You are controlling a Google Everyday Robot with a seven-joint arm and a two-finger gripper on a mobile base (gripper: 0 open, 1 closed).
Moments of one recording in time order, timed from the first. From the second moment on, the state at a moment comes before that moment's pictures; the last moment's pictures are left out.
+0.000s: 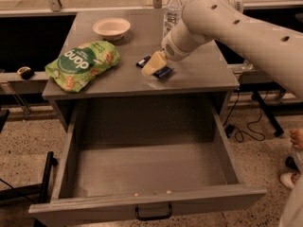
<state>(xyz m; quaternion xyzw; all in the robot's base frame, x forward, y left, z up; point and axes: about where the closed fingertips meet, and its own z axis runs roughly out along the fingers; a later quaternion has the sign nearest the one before) 0.711 -0.043 0.854 -0.37 0.86 0.06 0.33</state>
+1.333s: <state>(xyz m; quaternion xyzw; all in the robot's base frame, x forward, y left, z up) 0.717 -0.050 0.856 -0.36 0.86 0.14 0.35</state>
